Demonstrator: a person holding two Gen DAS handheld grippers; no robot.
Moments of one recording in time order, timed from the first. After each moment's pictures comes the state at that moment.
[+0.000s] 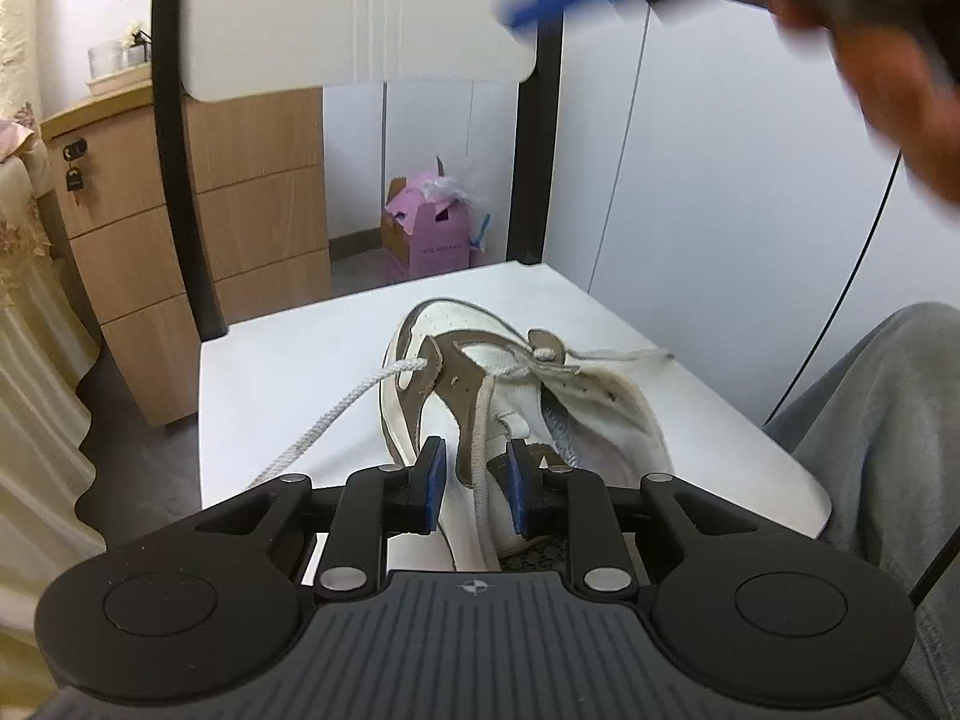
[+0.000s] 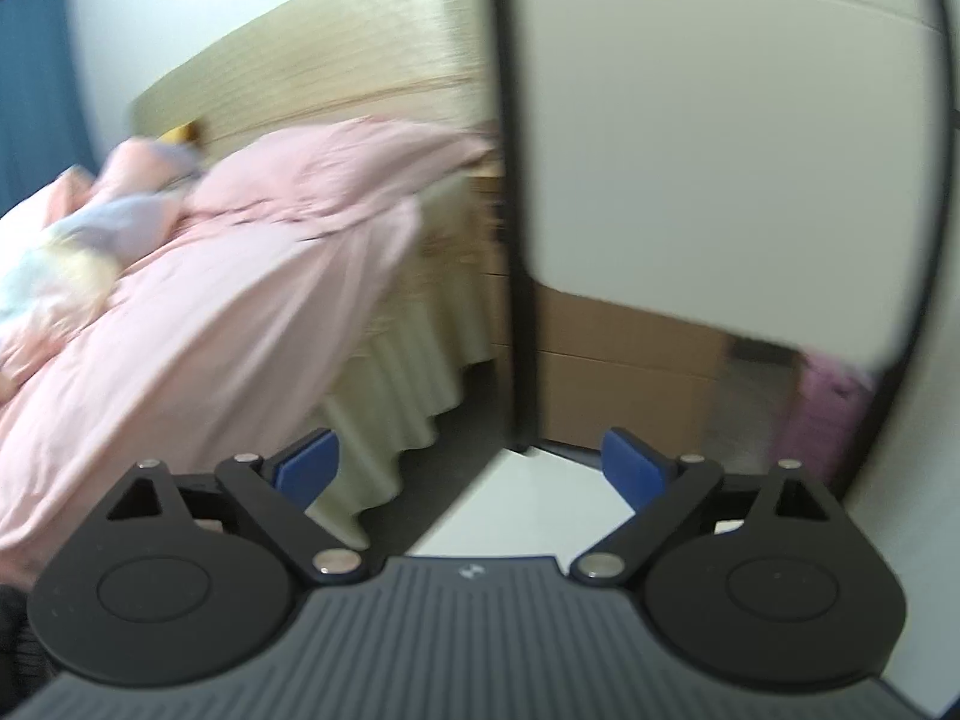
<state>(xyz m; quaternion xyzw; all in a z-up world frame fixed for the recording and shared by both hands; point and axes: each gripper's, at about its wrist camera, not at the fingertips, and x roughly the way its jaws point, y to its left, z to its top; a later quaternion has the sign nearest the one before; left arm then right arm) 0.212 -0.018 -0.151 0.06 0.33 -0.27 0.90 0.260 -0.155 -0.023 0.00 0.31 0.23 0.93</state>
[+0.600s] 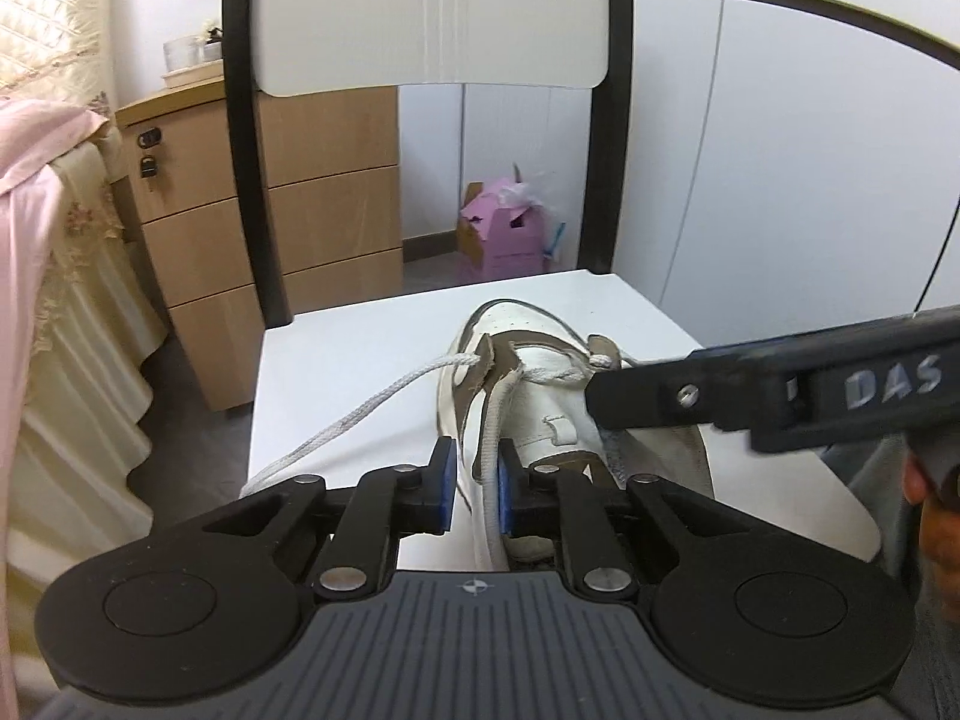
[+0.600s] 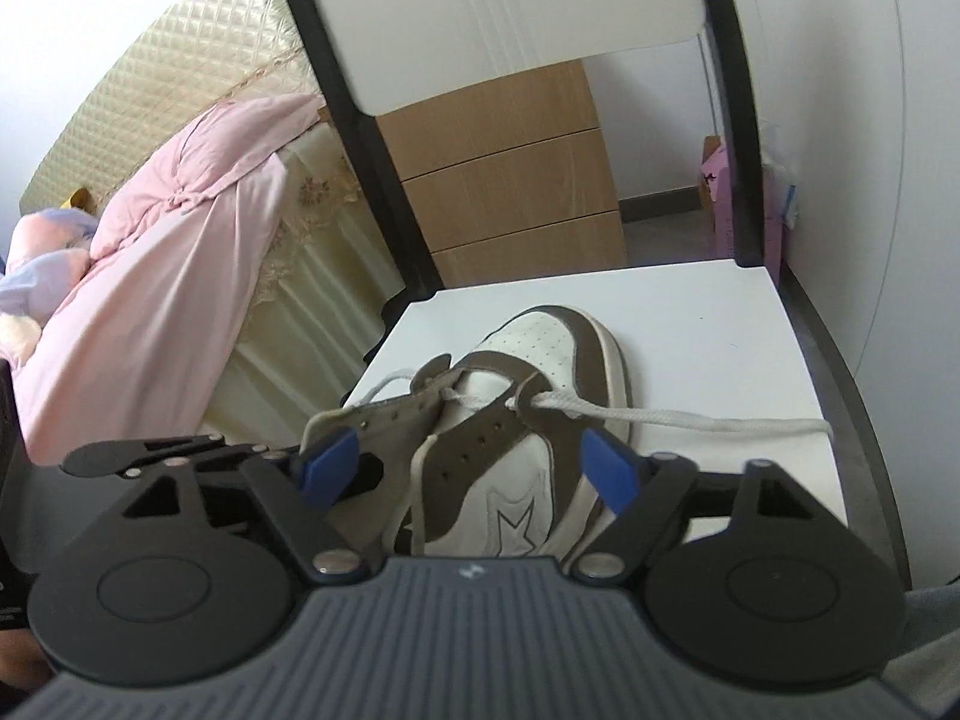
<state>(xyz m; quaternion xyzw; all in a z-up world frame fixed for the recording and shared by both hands) 0.210 -0.028 -0.159 0.06 0.33 -0.18 0.92 0.206 -0.197 -0.142 0.12 0.35 0.14 0.92</state>
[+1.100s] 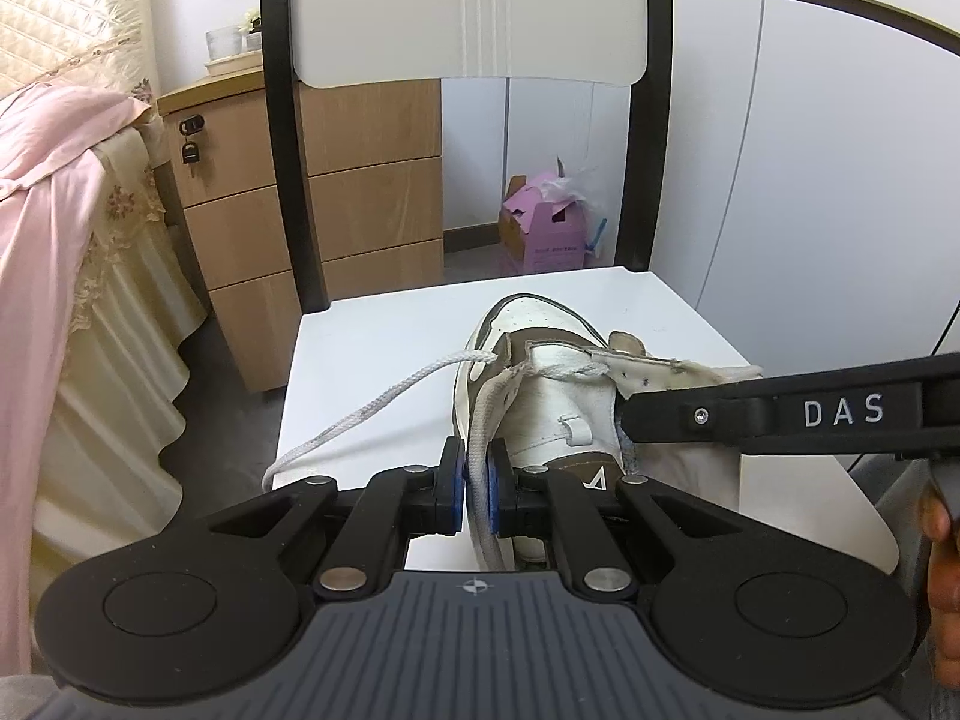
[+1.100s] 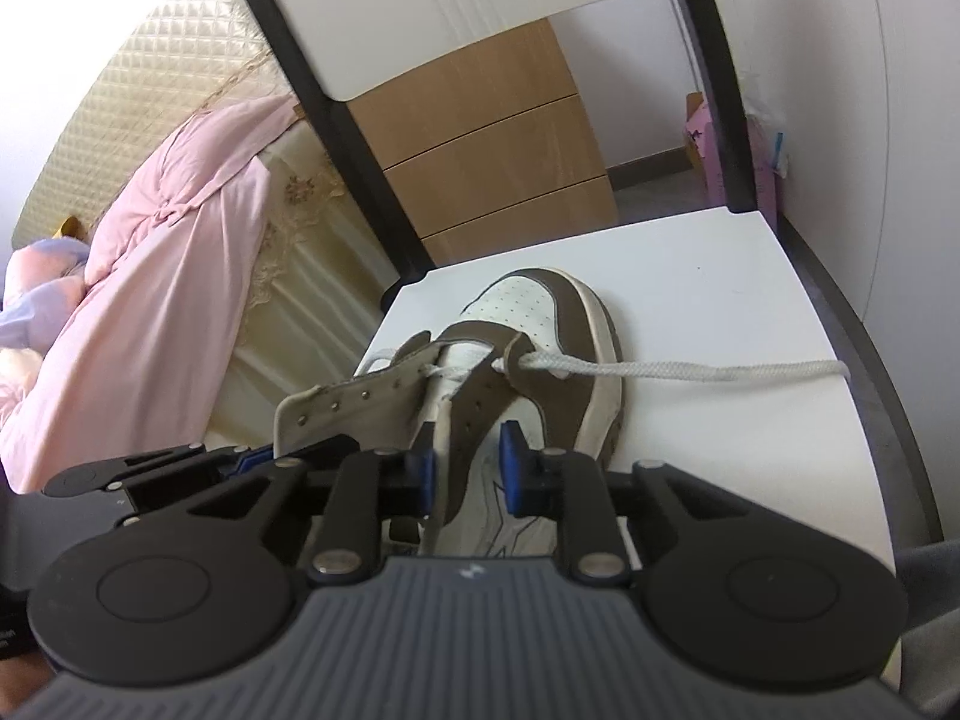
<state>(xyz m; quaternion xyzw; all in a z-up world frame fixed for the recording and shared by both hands) 0.203 -0.034 -0.156 0.06 0.34 -0.13 0.93 0.201 -0.207 -0.153 0.17 0.37 0.14 0.90</state>
